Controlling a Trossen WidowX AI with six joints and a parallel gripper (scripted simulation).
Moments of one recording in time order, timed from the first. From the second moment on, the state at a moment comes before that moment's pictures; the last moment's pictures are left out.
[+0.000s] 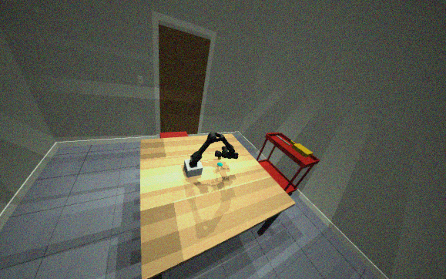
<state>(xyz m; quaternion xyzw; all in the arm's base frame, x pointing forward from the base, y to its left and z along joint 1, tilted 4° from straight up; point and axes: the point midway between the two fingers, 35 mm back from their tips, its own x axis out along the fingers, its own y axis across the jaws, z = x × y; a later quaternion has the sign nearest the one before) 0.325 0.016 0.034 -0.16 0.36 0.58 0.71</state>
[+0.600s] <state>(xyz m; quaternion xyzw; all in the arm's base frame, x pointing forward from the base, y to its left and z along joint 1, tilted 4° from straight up) 0.325 0.013 0.036 -0.13 0.31 0.59 0.74</state>
